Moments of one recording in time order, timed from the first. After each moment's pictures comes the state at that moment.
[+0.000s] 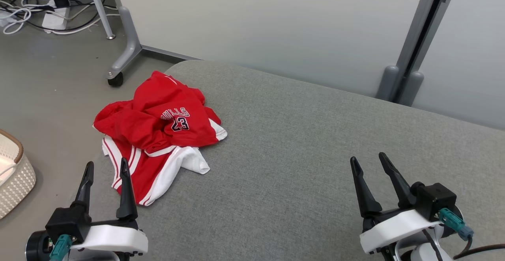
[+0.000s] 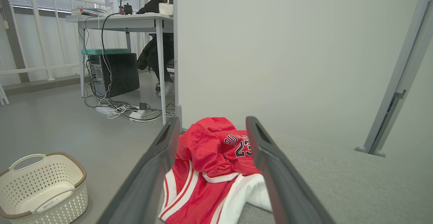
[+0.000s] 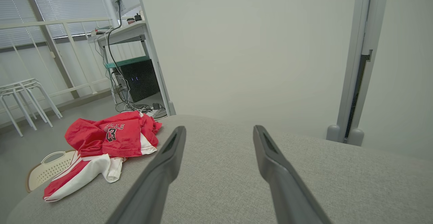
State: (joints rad) left arm -0.02 0.05 0.04 0.17 -0.17 0.01 -0.26; right arm -0.14 -0.08 0.25 0.28 0.32 0.13 -0.26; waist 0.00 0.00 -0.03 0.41
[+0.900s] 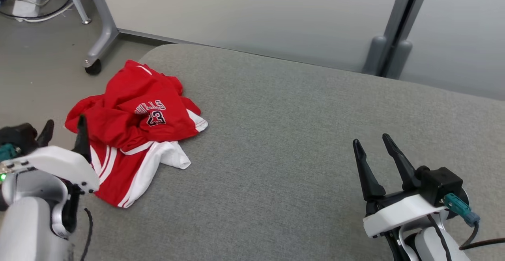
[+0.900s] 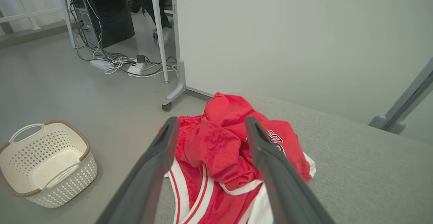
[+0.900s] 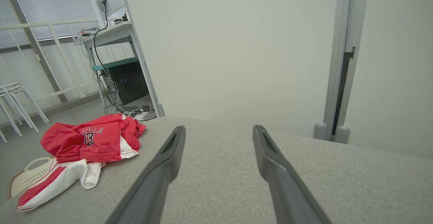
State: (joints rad) left arm -0.31 0.18 0.12 0.32 -0.28 -0.02 0.11; right arm -0.19 -0.10 0.26 0.26 0.31 0.13 -0.26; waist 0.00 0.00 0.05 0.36
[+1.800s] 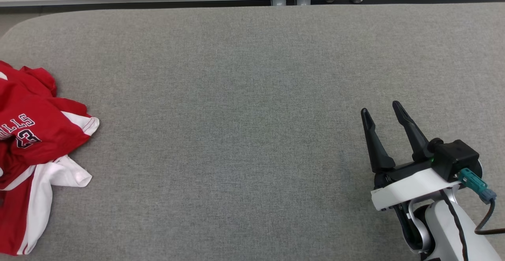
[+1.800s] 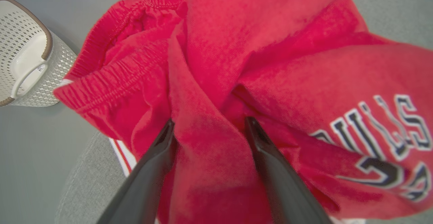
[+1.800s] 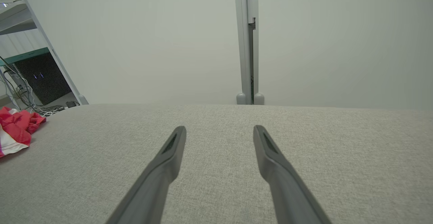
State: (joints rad) left arm -0.67 0.47 0.22 0.95 -0.40 0.00 0.51; right arm -0.30 -0.15 0.27 0.23 0.32 0.13 -0.26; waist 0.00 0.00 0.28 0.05
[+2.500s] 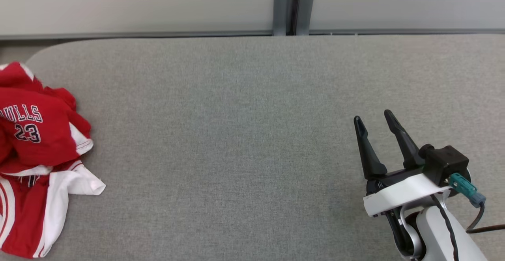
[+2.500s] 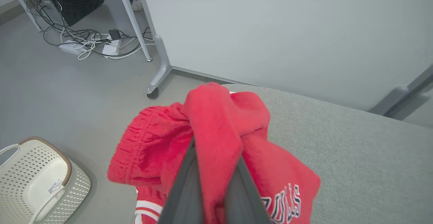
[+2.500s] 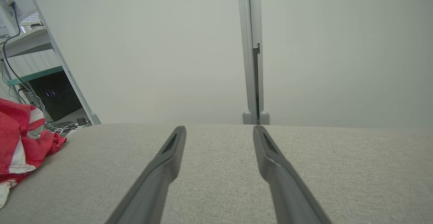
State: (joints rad) left arm -0.81 0.50 0.11 0.95 -0.34 -0.09 0.27; right arm -0.29 -0.12 0.27 0.26 0.33 0.13 -0.26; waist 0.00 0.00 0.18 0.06
